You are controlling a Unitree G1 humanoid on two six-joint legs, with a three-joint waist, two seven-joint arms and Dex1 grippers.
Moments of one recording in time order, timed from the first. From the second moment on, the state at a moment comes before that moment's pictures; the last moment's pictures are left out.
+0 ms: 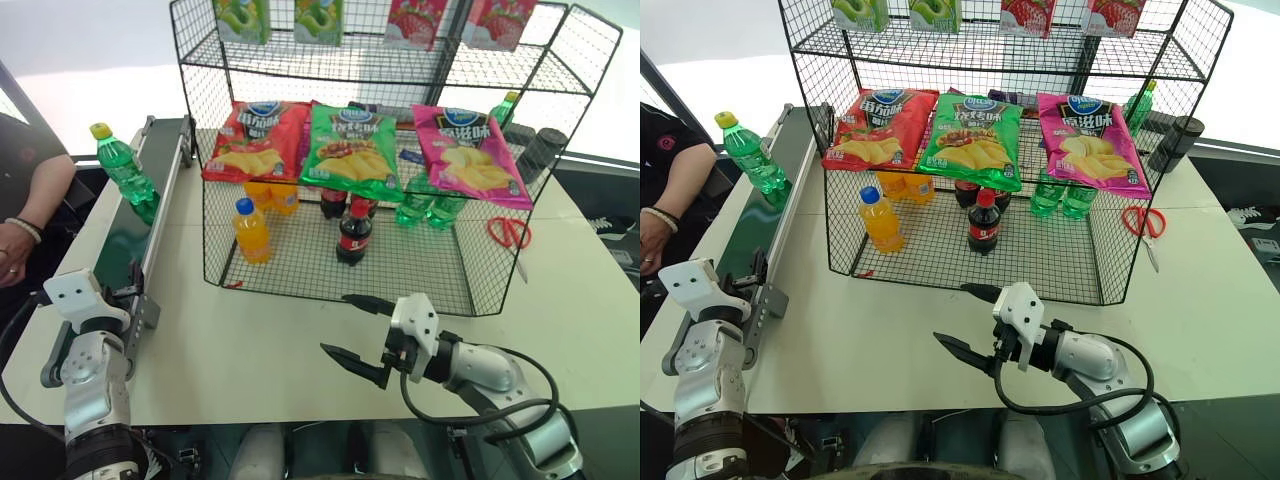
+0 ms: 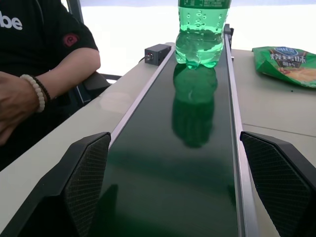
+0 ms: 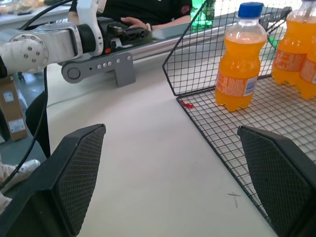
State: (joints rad) left arm -0.07 0.32 0.49 0.19 -0.30 -0.04 -0.14; right arm 0.09 -0.49 0.21 -0.57 0.37 0.33 0.74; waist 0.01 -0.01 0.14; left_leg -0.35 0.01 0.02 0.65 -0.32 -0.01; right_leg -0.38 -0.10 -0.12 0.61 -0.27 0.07
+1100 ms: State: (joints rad) left arm -0.11 0.35 0.49 0.20 -0.29 -0.07 -0.11; right arm 0.03 -0.45 0.23 -0.52 0.41 0.34 0.80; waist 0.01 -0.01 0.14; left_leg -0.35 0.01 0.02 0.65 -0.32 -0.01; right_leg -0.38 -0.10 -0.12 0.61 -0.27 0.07
